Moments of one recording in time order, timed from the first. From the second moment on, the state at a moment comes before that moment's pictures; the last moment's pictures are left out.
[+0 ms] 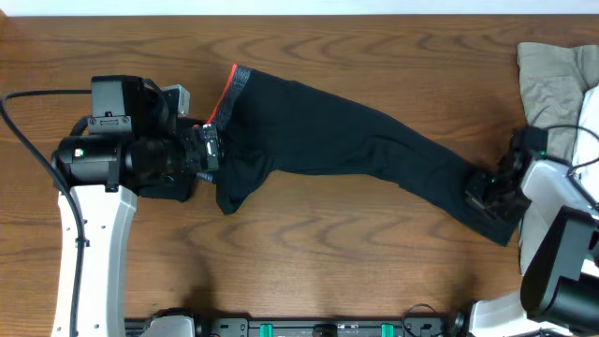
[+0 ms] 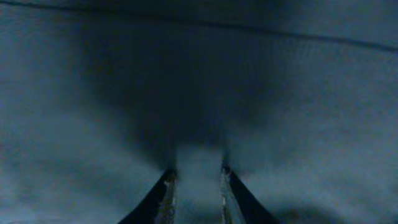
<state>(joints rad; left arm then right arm) 0.04 1.31 1.36 -1.17 0.35 -0.11 -0.31 1.69 0.88 -0.71 -0.11 0.43</state>
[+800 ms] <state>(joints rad) 0.04 1.31 1.36 -1.17 0.35 -0.11 -0.31 2.10 1.40 -0.51 0.01 0.37</state>
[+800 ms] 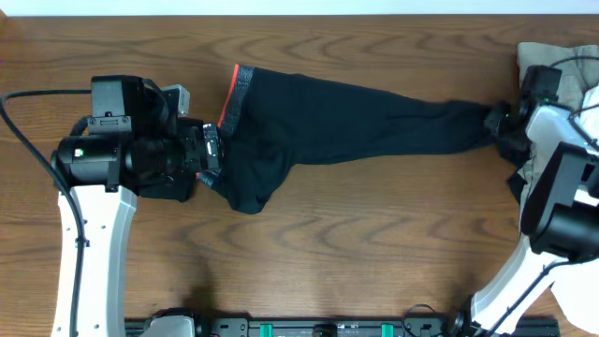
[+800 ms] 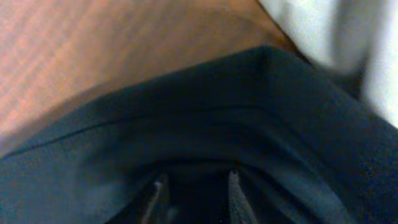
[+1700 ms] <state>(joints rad) -0.08 1.69 1.30 -1.19 0.20 -0.12 -0.30 2.09 1.81 -1.14 -0.45 0.10</state>
